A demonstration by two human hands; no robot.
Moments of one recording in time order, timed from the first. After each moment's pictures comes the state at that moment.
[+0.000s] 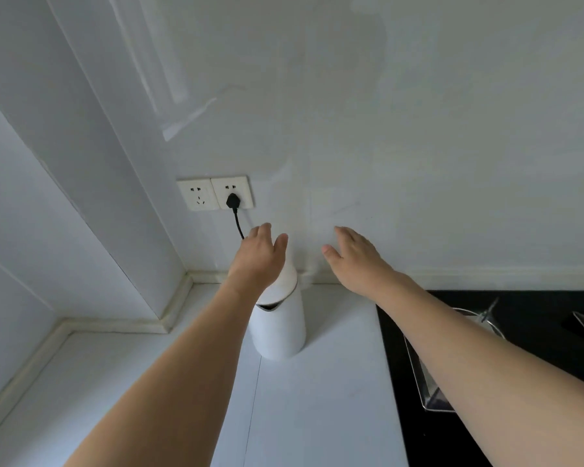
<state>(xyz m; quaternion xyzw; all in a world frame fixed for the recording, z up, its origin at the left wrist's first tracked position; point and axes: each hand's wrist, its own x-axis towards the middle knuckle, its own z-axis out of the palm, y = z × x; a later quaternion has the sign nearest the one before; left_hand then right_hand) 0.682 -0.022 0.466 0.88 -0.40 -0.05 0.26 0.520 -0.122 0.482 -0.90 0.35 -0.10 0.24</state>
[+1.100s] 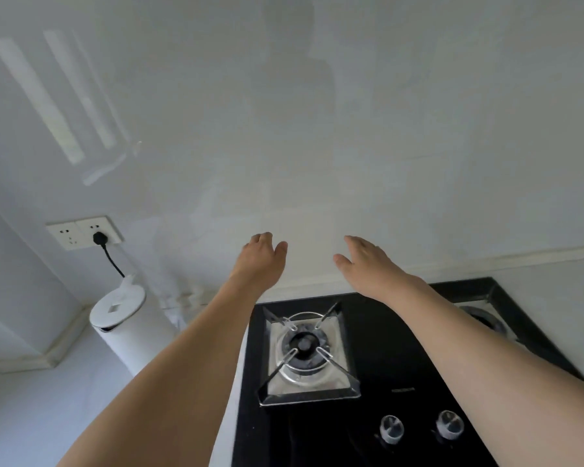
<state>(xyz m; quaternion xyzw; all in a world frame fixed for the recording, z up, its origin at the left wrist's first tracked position) 0.375 -0.203 0.508 0.86 -0.46 -0.05 0.22 0.175 -0.280 0.521 -0.87 0.41 -0.11 0.25</state>
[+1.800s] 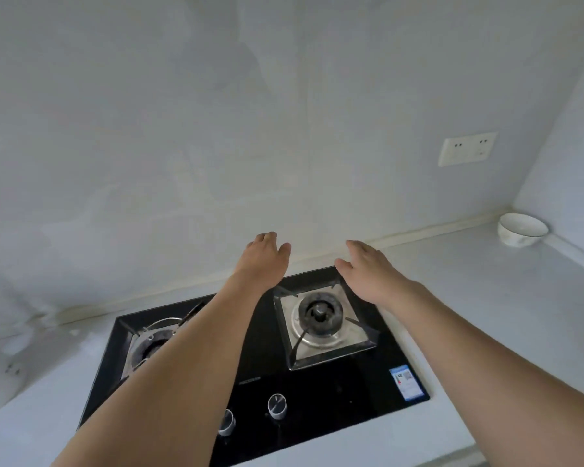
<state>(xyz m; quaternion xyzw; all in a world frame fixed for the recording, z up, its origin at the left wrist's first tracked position) 0.084 -0.367 0.486 0.81 -0.54 -0.12 0.21 -0.122 -0.407 0.498 -0.83 0.50 -0.10 0.22</state>
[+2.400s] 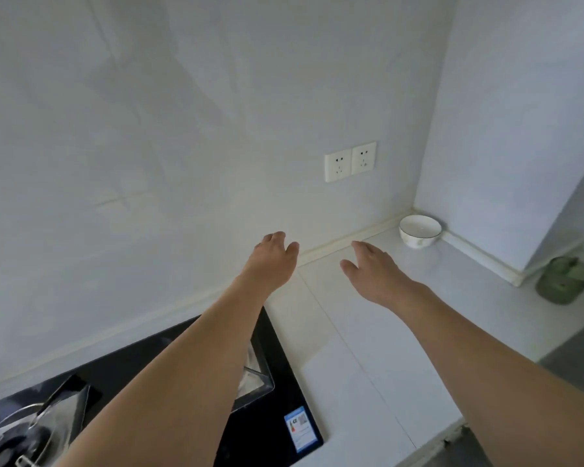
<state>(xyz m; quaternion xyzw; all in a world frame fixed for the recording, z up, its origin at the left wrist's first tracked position) -0.158 -0.545 0.498 0.74 -0.62 -0.17 0.20 -0.358 -0.551 0.494 -0.77 0.59 -0.13 0.21</state>
